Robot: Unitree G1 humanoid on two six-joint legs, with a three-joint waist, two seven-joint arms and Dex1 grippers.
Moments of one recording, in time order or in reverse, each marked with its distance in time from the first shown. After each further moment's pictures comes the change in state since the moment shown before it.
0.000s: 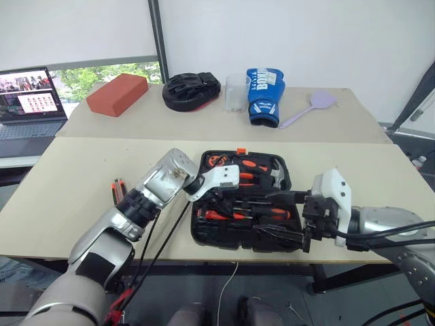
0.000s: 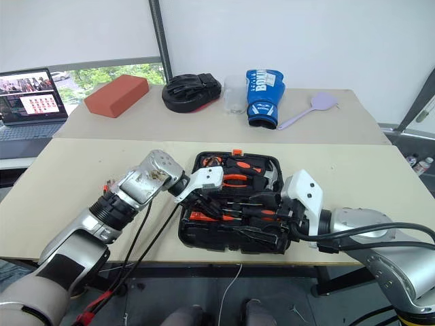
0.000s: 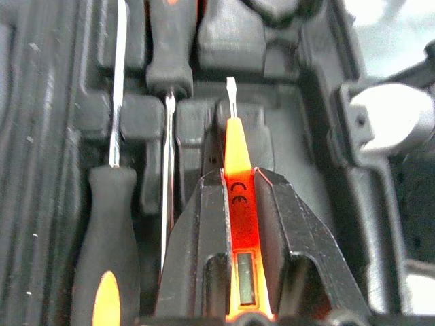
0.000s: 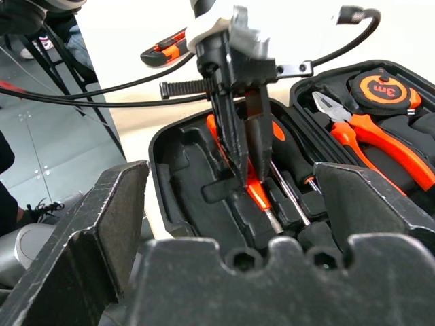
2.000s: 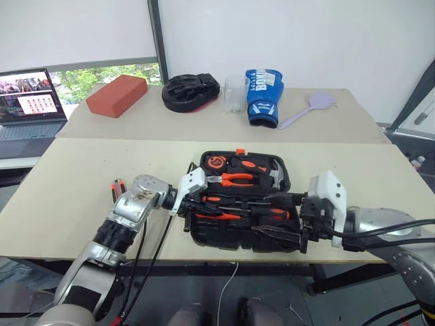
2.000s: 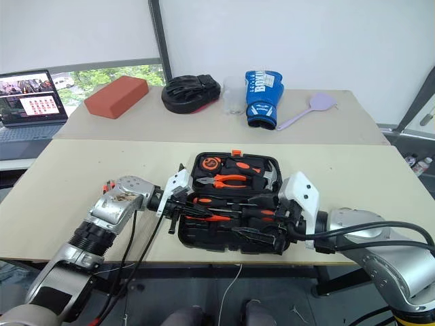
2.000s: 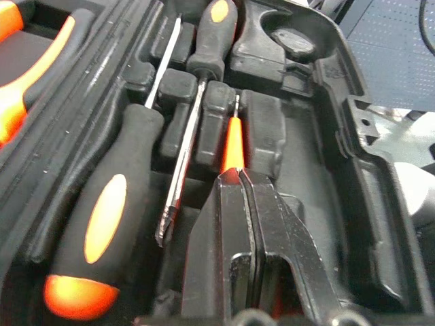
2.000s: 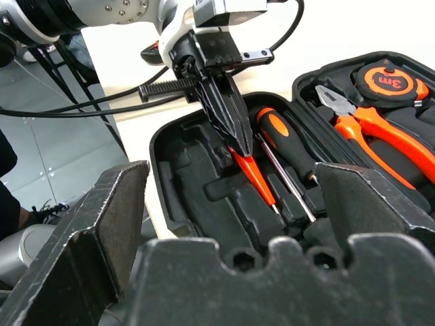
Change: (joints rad) left arm 0.292 0.041 0.291 -0.024 -0.220 -0.042 0.080; right arm -0.002 0.015 0.030 0.016 -0.015 0.000 0.009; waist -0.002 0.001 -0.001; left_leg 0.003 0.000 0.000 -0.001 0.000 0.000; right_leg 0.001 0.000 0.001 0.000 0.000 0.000
